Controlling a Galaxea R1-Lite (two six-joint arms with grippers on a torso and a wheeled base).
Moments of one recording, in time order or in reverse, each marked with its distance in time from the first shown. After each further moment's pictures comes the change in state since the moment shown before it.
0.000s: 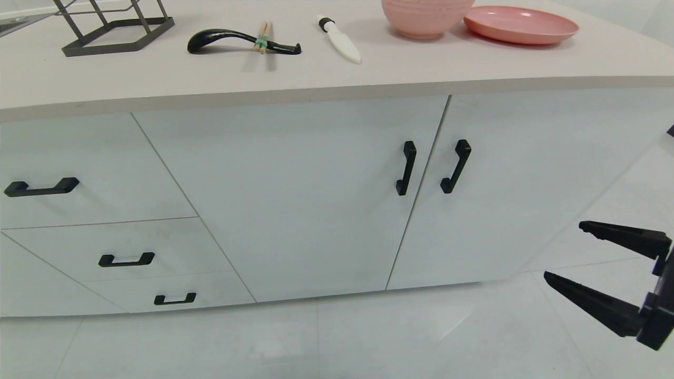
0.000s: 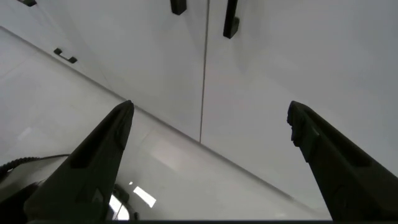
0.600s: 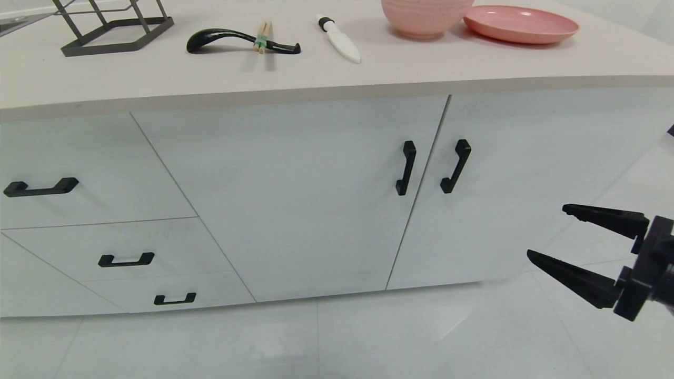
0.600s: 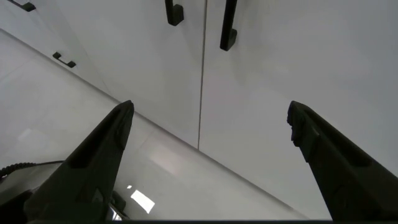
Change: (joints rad) left arm -0.099 0.365 -0.448 -0.054 -0.617 -0.131; right arm 0.011 0.086 -0.044 -0.055 0.001 -0.003
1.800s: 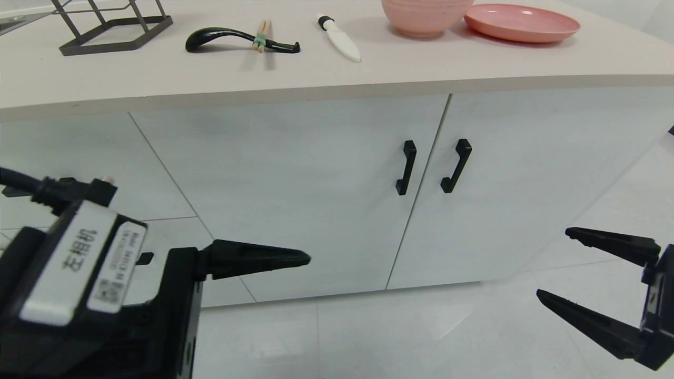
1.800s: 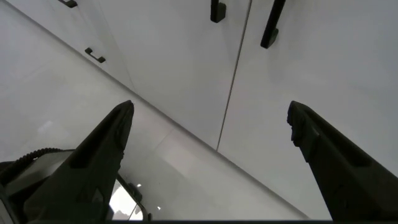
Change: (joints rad) left arm -0.896 0.821 -0.128 -0.144 0.358 0.406; right arm 0.077 -0.104 0.092 -0.001 0.024 0.000
